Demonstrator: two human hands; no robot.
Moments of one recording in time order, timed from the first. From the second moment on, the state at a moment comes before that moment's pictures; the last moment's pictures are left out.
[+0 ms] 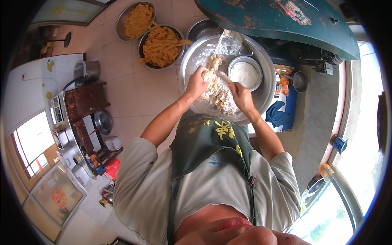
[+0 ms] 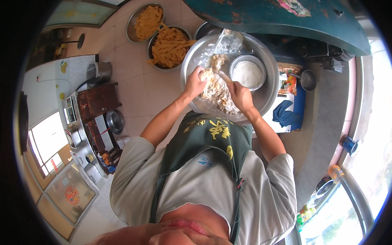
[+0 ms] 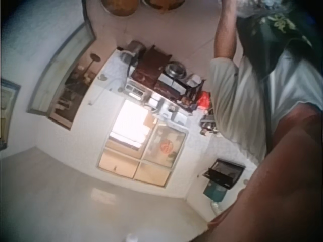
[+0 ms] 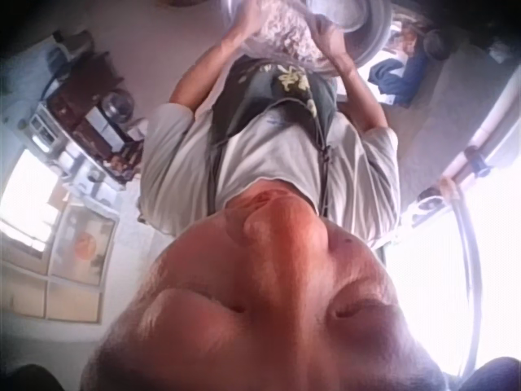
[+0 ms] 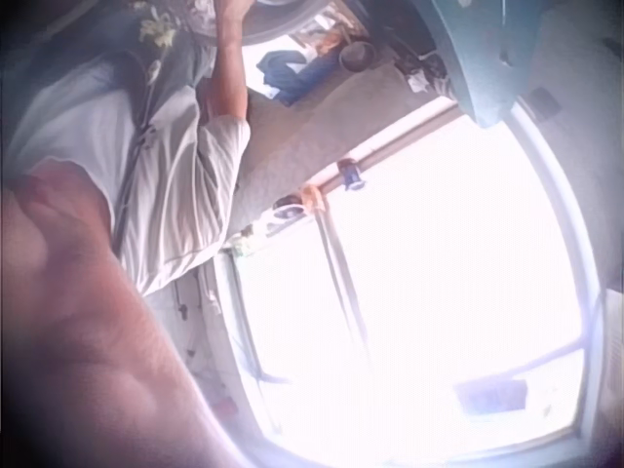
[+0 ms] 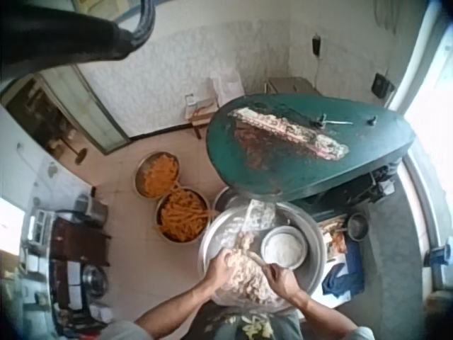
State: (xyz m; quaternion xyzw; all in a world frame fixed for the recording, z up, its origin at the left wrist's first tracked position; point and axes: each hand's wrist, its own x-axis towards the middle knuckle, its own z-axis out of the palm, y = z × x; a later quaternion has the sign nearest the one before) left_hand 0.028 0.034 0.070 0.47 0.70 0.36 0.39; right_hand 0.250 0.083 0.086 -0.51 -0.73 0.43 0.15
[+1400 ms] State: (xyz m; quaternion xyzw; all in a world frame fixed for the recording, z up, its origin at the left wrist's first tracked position) left_hand 0.041 0.017 -0.046 0.64 0.73 0.06 0.25; right_hand 0.219 0.239 0.080 -0.42 -0.91 0.07 0.00
